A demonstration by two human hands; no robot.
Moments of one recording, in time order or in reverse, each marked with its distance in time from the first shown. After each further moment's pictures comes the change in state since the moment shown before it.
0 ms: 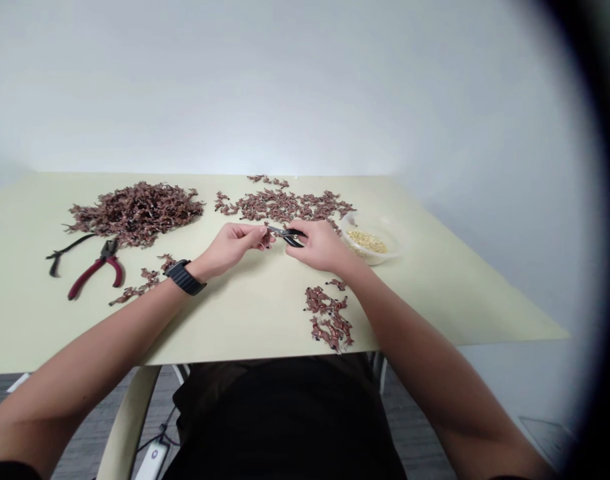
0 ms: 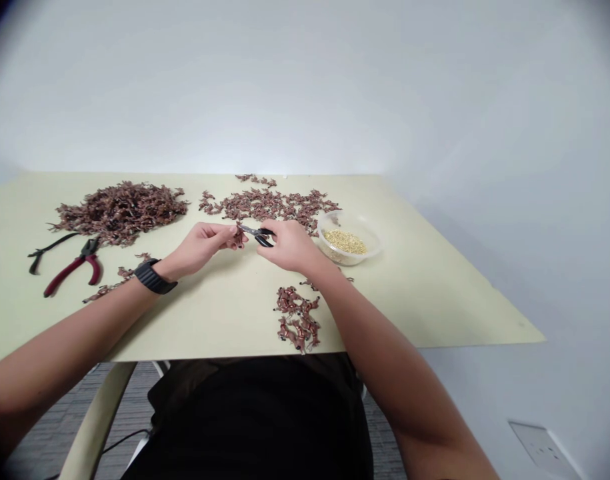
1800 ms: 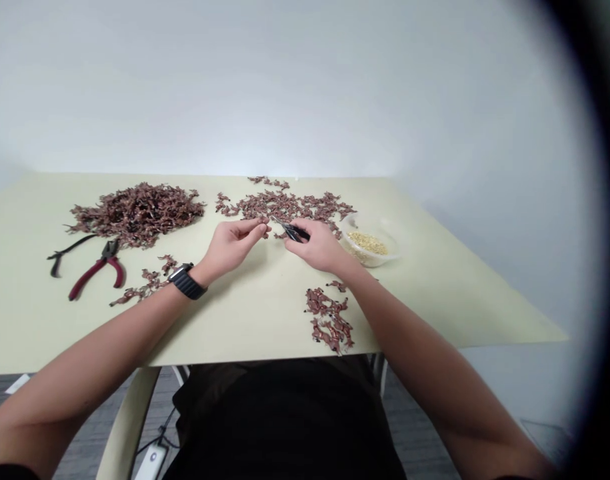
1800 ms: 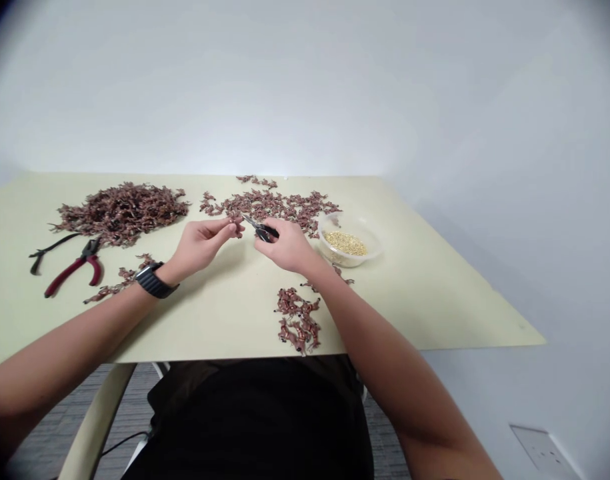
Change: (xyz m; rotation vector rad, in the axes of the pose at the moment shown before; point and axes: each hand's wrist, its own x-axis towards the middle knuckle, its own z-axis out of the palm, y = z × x) left_hand -0.002 0.001 0.004 0.268 0.225 0.165; right_hand 0.000 -0.007 0.003 0.180 0.047 0.042
